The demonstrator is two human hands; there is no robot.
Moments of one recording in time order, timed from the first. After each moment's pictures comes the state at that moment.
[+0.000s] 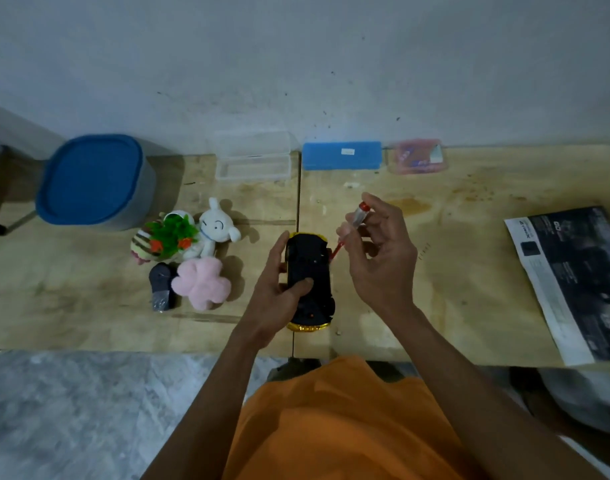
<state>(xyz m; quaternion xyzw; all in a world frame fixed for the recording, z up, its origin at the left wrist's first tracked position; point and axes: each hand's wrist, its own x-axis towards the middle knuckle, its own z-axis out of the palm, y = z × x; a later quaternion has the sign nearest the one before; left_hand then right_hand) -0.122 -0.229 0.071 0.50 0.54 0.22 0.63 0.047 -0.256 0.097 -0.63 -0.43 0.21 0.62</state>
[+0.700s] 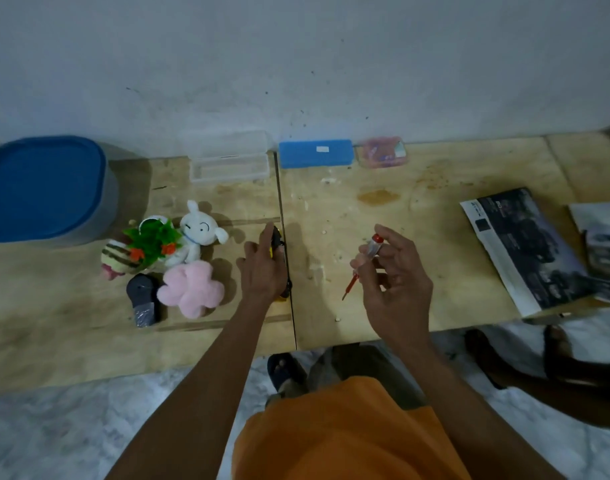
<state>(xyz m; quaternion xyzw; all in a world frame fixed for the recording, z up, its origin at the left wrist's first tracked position) -0.135 -0.174 -0.004 0.71 0.60 0.10 0.36 -0.006 -0.319 0.113 -0.71 -0.39 0.14 0.57</state>
